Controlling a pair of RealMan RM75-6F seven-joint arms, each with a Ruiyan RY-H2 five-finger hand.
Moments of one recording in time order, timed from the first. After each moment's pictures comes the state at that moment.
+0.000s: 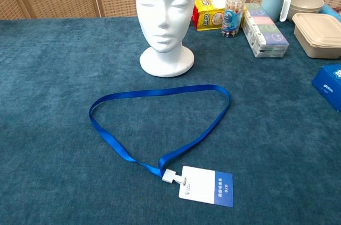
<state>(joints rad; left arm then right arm) 0.00 -1.08 0.03 -2.01 1.45 1.52 0.38 0.05 -1.15 0.04 -1.78 -1.47 1.47 -0.15</state>
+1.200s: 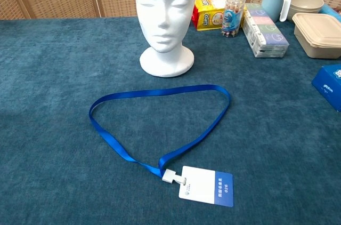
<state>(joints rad) -0.10 -1.11 -0.05 -1.96 1.34 1.41 0.38 0.27 -1.28 0.22 -1.84 -1.18 1.30 -0.40</state>
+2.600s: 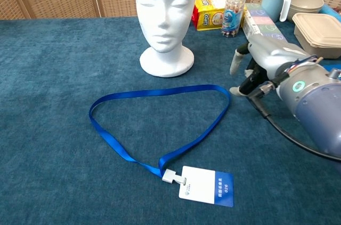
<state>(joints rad) -0.25 -1.12 -0.11 -1.90 1.24 1.29 0.39 0.60 -1.94 0.36 -1.68 -0.79 1.50 -0.88</state>
